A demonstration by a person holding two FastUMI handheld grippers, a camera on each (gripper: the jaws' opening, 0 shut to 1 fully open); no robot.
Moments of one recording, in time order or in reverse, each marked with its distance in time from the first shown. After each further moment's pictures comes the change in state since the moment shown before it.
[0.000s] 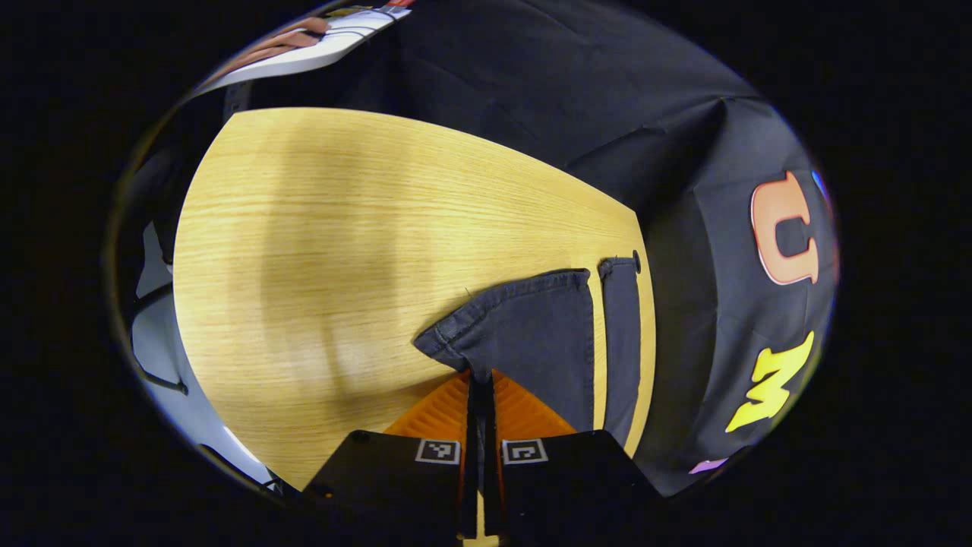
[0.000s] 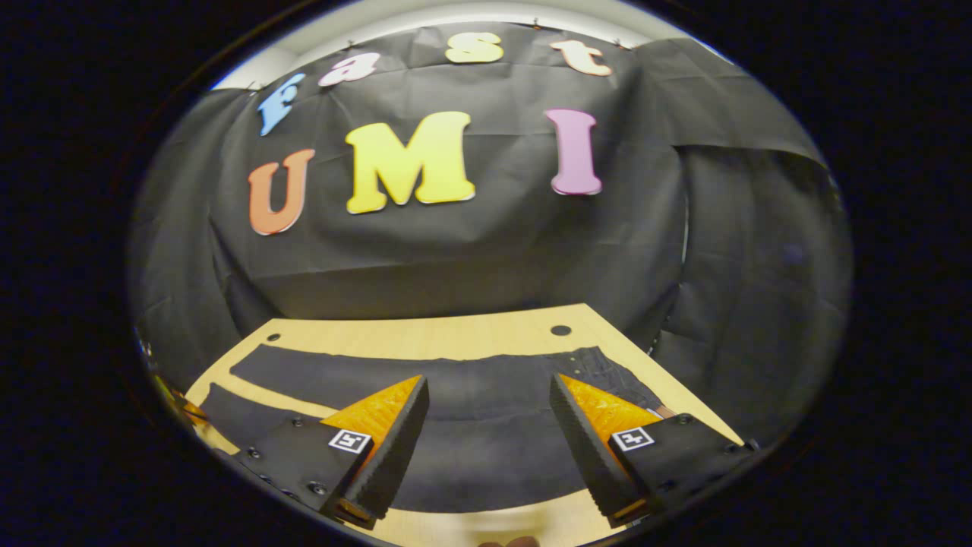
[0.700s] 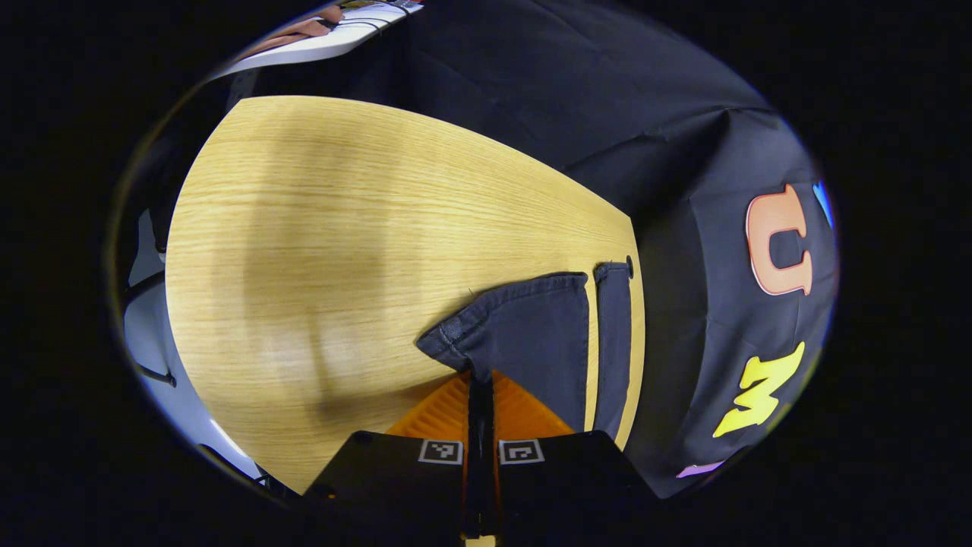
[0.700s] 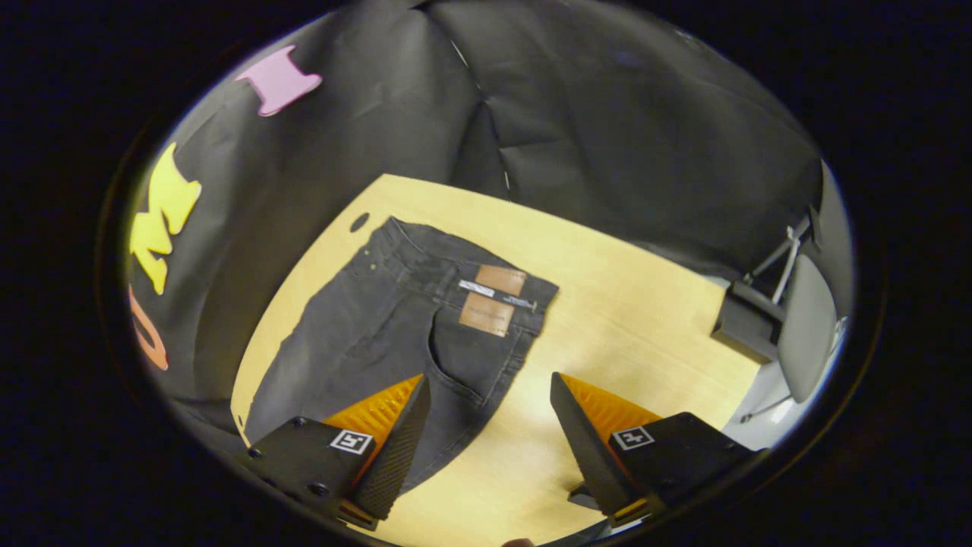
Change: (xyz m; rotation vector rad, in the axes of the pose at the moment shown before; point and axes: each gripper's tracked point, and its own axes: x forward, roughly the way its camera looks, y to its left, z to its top) left arm 0.001 0.000 0.001 -0.019 0.003 -0.029; right arm 0.041 -0.182 -0.129 0.655 0.523 -0.387
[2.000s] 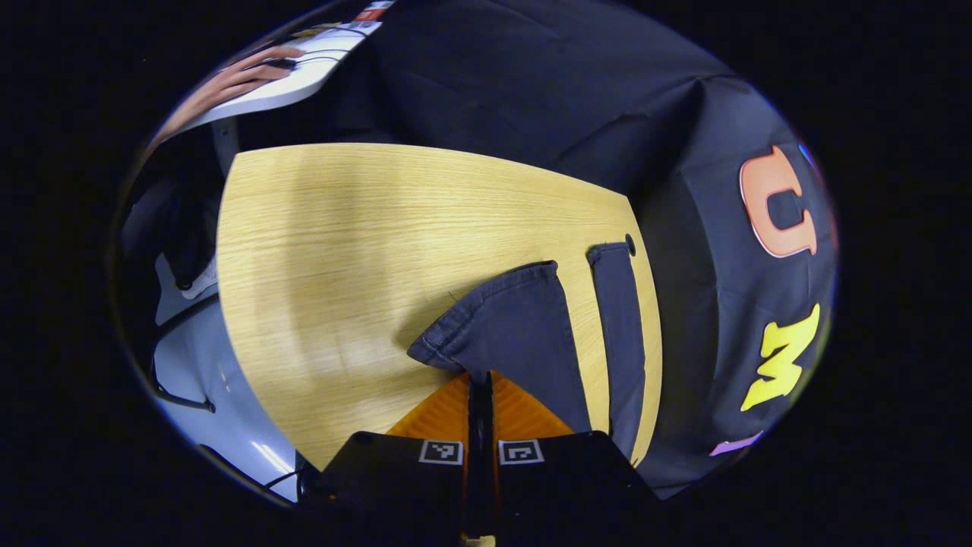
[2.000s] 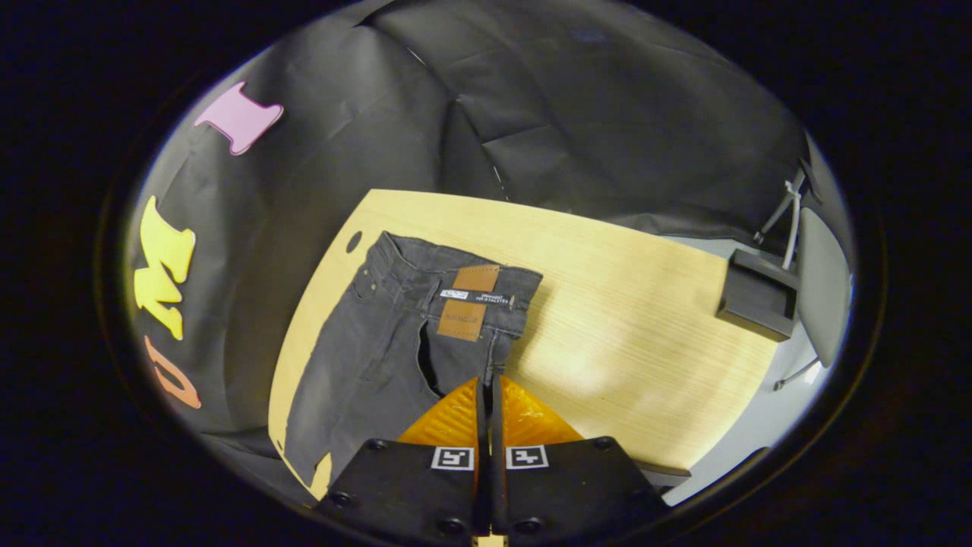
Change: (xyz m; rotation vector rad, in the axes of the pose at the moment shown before) left arm -0.049 0.007 0.000 0.105 0.025 0.092; right arm -0.020 -0.011 0.016 0.115 -0.005 0.096
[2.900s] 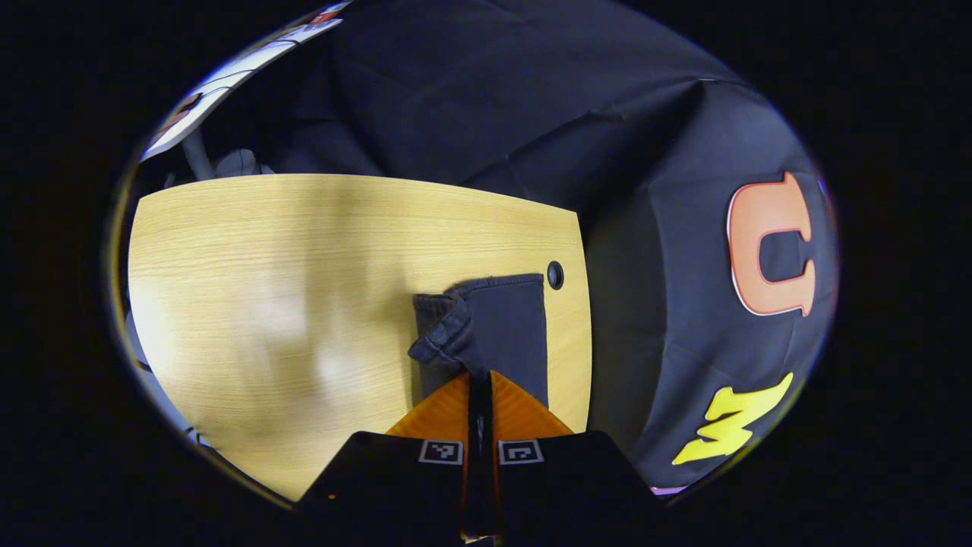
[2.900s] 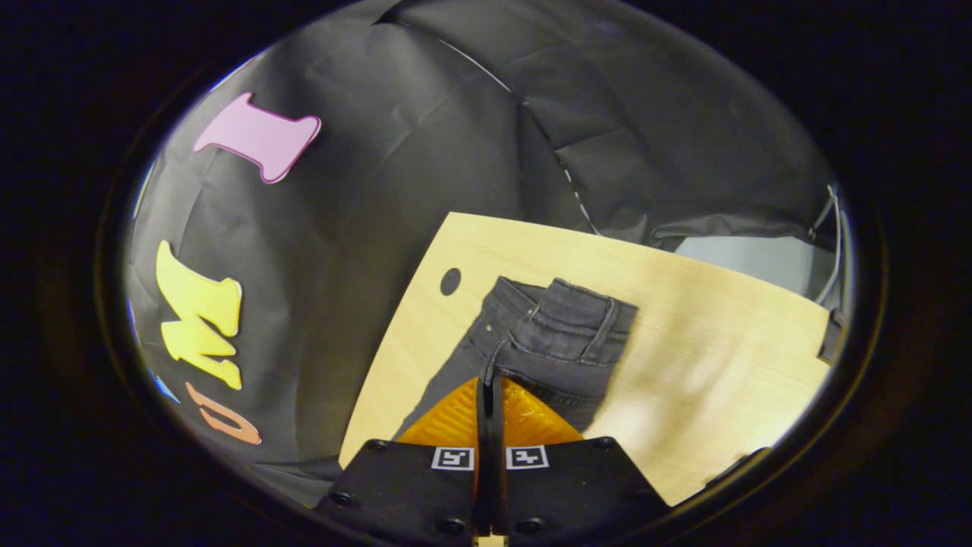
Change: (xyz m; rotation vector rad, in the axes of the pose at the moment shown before) left arm 0.079 -0.217 0.070 -0.108 0.035 -0.085; right arm 0.061 0.186 0.072 0.059 0.020 0.193
